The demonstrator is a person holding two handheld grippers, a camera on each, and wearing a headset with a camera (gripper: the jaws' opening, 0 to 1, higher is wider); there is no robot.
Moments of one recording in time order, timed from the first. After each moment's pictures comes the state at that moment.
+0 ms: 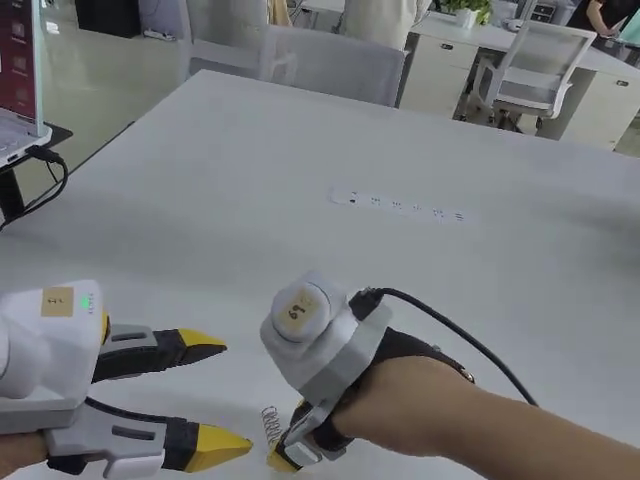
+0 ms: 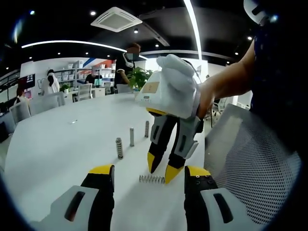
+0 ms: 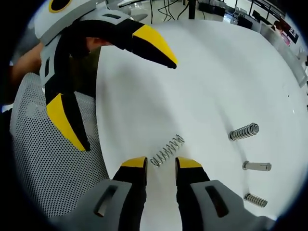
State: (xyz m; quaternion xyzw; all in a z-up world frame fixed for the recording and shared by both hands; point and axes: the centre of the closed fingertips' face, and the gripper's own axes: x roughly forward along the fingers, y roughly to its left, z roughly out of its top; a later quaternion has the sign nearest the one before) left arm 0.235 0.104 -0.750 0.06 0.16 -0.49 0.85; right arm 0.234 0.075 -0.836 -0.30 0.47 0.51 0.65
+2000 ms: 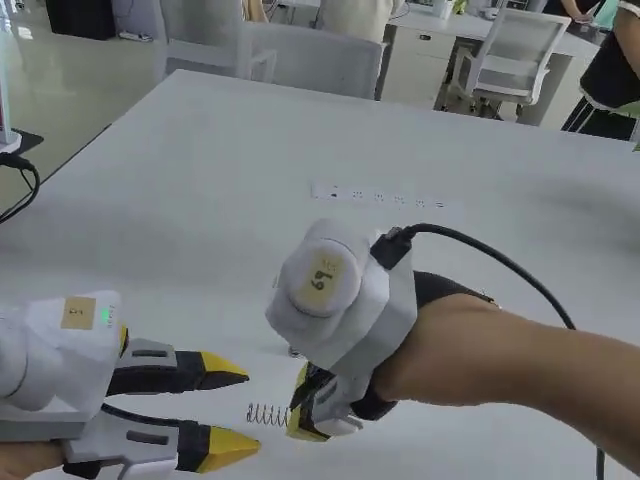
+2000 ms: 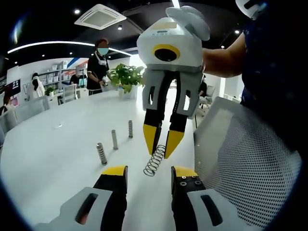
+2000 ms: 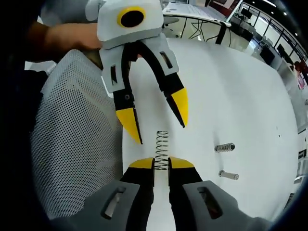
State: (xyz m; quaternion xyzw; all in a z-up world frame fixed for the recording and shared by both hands) left arm 0.225 0.073 -0.748 0.09 0.17 -0.55 0.82; right arm 0.217 0.059 -0.763 -0.39 0.38 0.60 0.59
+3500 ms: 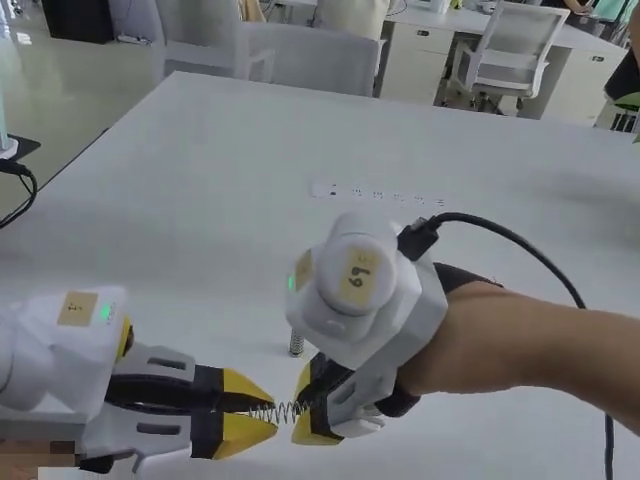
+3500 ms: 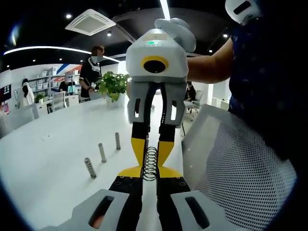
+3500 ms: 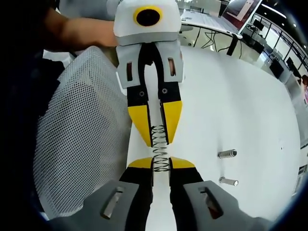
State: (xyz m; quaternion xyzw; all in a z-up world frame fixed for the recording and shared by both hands) left arm 0.209 0.053 -0.729 0.08 0.14 -0.59 0.79; right arm 0.208 0.053 -0.761 -0.39 0.35 0.64 0.56
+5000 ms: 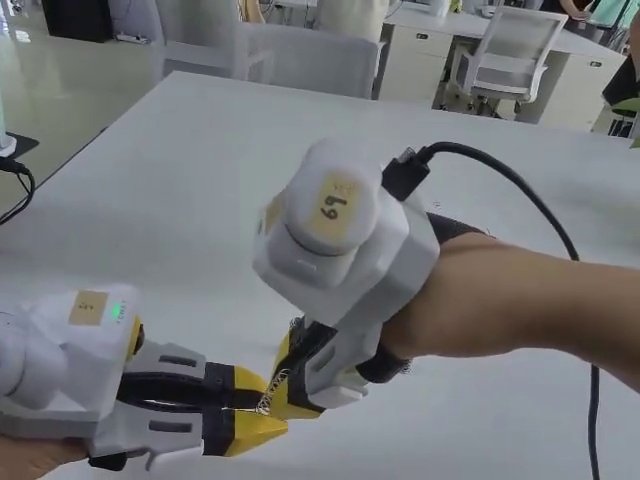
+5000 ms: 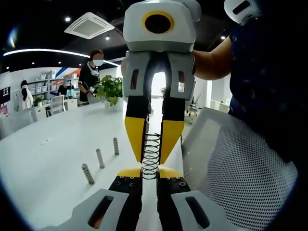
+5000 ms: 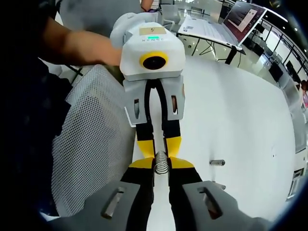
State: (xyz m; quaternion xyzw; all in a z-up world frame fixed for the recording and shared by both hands) left arm 0.209 0.041 -0.726 0.07 0.12 -0.60 0.79; right arm 0.201 0.072 -0.717 -0.40 0.34 0.64 0.56
